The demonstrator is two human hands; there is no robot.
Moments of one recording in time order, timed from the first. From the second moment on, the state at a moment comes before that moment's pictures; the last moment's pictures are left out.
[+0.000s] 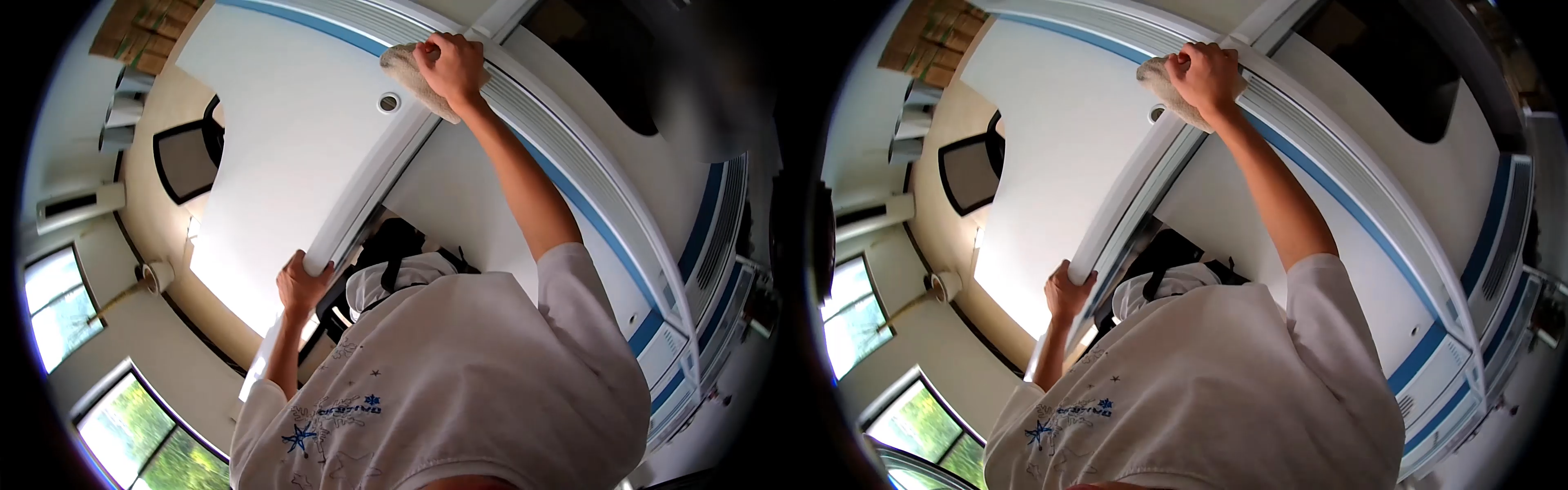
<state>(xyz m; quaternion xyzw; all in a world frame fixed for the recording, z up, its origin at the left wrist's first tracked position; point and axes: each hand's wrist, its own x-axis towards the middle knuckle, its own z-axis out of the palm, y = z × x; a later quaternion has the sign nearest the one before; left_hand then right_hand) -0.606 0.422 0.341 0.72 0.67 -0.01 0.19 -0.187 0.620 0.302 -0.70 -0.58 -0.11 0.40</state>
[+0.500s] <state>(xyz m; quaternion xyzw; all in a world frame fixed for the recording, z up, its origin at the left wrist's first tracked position) -0.623 0.418 0.329 0.74 0.63 0.02 0.23 -0.233 0.594 0.297 -0.74 -0.54 -0.15 0.37</state>
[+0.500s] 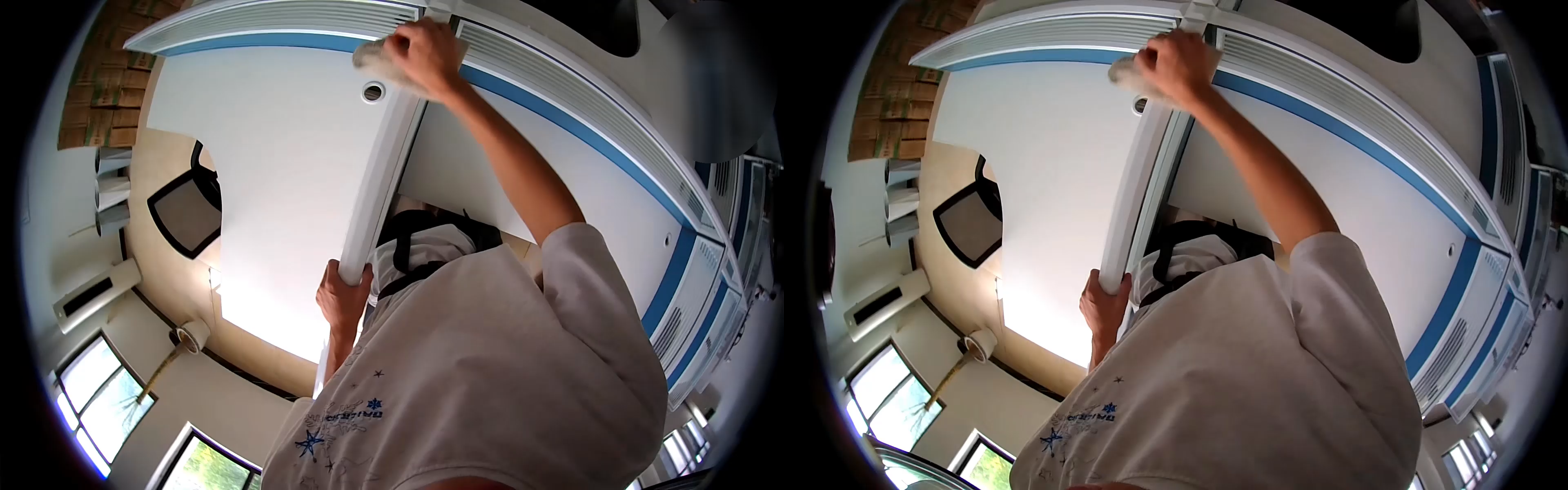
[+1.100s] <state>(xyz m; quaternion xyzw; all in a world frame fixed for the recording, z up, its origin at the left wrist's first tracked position) -0.486 0.643 0.332 0.69 0.51 -0.06 0.52 -0.387 0.448 0.319 -0.80 -0.29 -0.01 0.52</state>
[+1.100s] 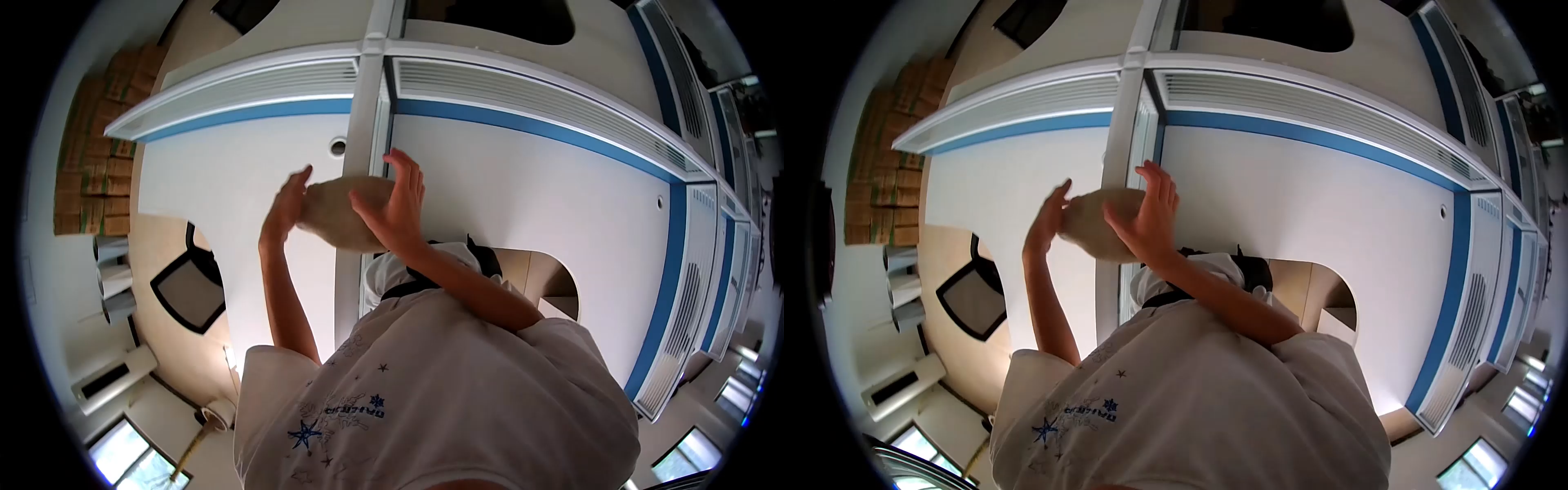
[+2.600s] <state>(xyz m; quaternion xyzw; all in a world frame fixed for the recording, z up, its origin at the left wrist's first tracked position) -0.265 0.703 0.298 0.76 0.48 0.23 0.36 -0.187 0.600 0.279 -0.79 0.03 0.16 0.59</state>
